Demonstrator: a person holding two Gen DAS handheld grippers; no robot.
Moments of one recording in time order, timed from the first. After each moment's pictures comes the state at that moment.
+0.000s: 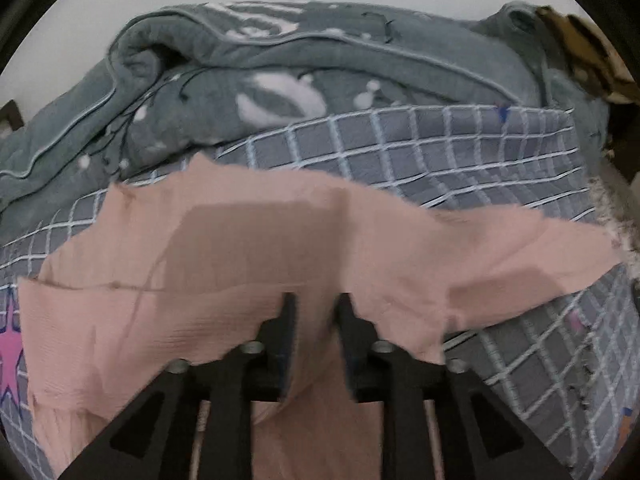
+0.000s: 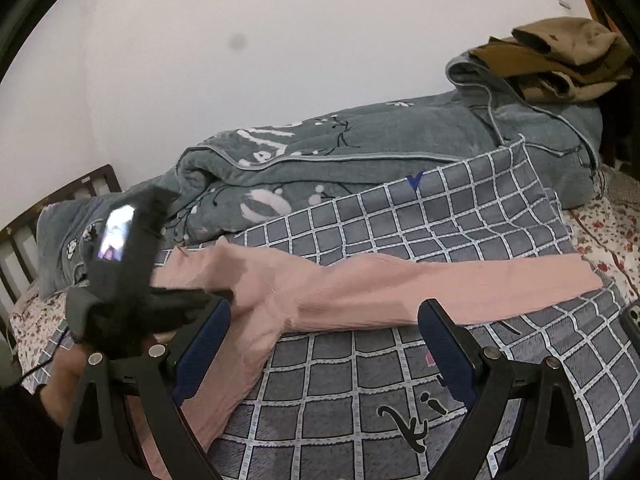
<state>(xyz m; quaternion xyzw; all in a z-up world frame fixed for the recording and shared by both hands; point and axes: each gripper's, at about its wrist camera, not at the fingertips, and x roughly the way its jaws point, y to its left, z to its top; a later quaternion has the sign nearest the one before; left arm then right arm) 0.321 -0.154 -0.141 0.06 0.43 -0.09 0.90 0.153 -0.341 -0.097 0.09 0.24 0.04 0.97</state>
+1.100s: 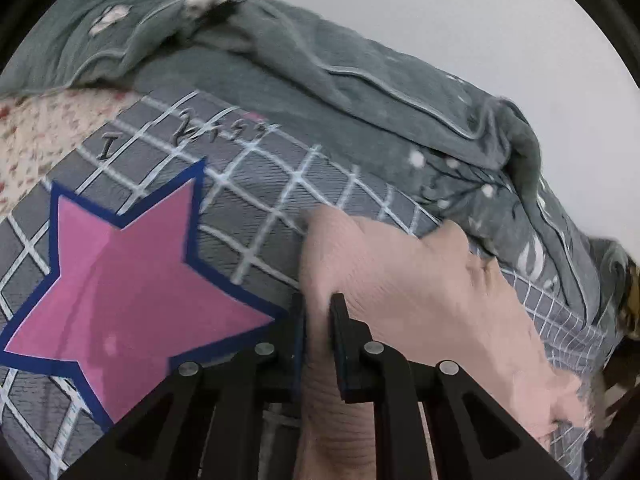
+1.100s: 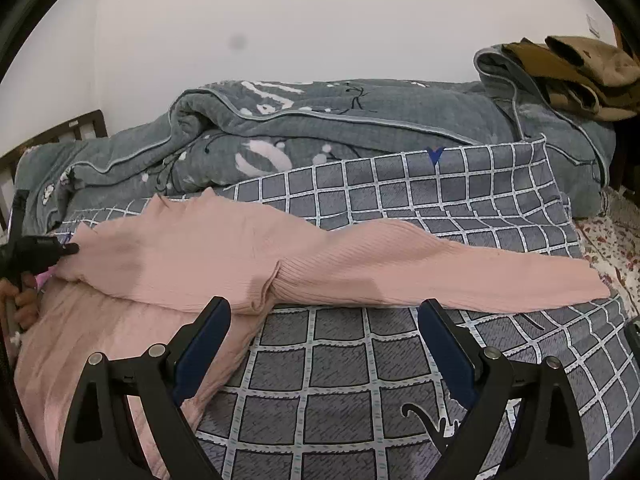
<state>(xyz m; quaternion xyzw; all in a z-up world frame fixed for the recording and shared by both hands) 0.301 0.180 -0.173 -0.25 0.36 0.04 0.90 0.178 -0.301 -0.132 0.01 0.28 0.02 0.96</state>
